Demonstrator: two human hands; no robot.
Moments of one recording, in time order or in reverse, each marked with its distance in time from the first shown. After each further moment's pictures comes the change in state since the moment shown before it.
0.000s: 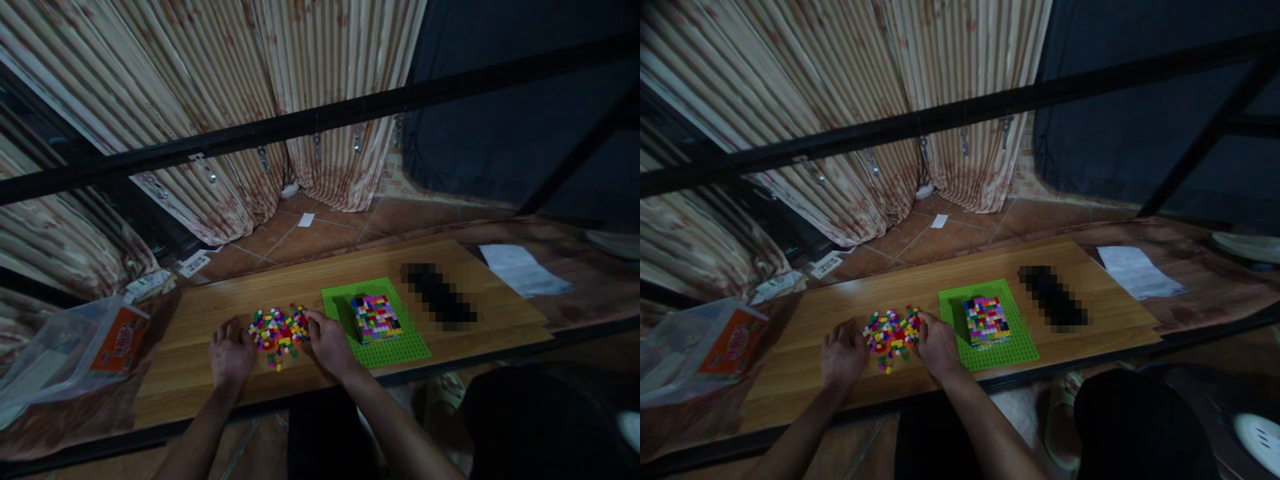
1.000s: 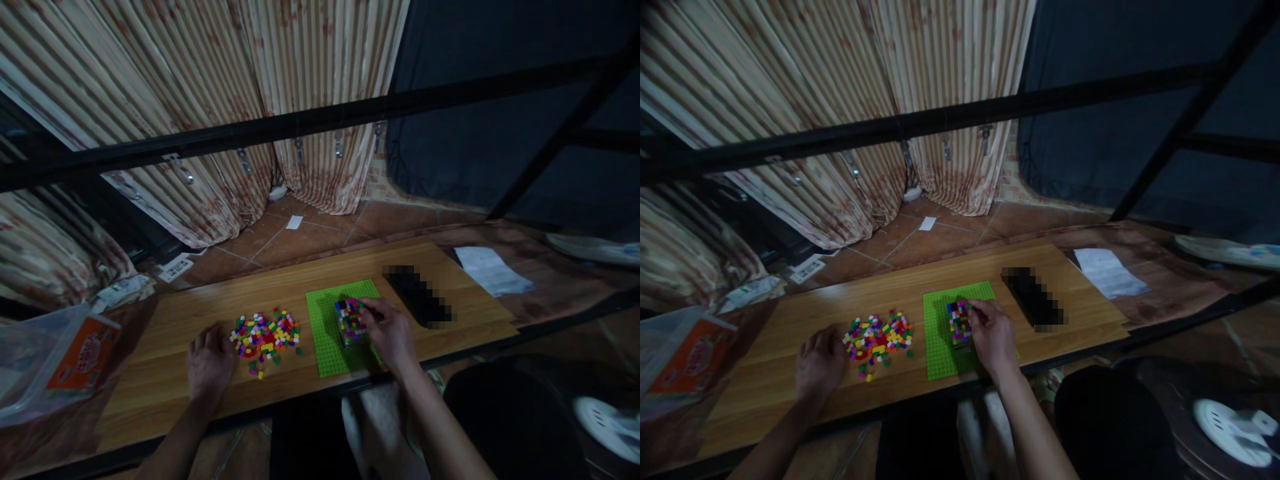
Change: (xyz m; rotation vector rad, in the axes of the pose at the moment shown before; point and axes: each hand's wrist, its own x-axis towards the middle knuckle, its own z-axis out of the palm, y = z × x) left_hand 0.002 0.002 -0.006 -0.044 -0.023 0.002; right_hand -0.018 0.051 -0.115 0.064 0.409 0.033
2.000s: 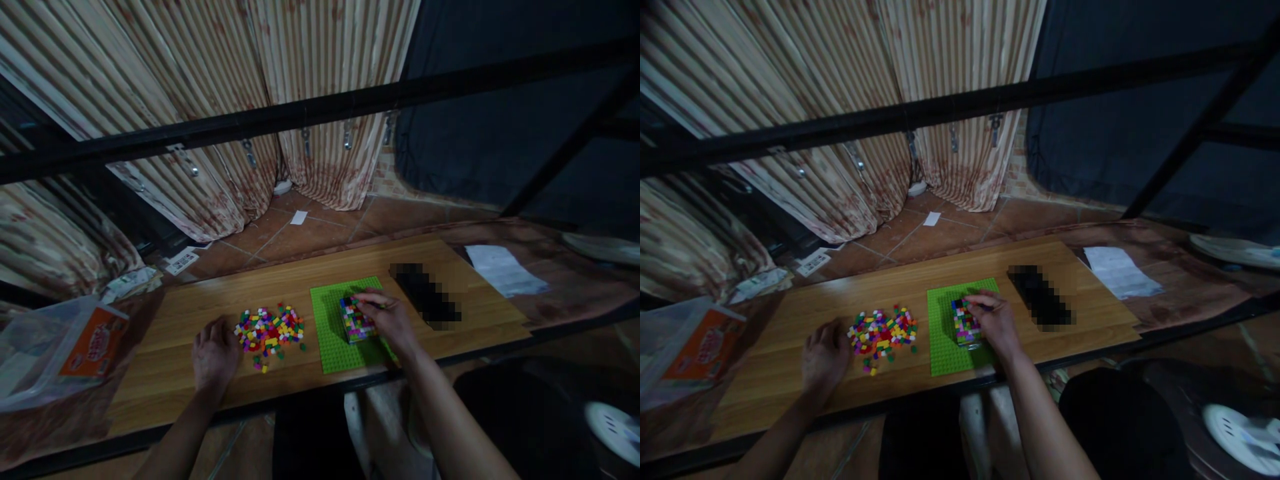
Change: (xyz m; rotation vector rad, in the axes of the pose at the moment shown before) left_hand -0.002 -0.001 0.000 0.045 -0.017 -0.009; right_hand 0.024 0.026 0.016 0.344 -0.101 0.291
